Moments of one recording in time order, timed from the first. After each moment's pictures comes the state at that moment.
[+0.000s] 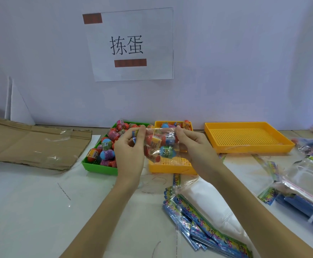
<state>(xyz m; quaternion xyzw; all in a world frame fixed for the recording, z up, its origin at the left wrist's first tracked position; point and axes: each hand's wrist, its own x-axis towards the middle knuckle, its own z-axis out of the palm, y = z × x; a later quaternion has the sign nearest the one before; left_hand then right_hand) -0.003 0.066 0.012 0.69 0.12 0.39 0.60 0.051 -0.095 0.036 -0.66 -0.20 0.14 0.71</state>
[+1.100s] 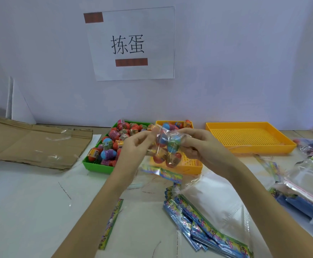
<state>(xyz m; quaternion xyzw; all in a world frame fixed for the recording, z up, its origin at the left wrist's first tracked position) -0.005 0.077 0.018 0.73 0.02 0.20 0.66 0.071 -0.120 0.041 -0.68 -0.28 0.21 0.65</state>
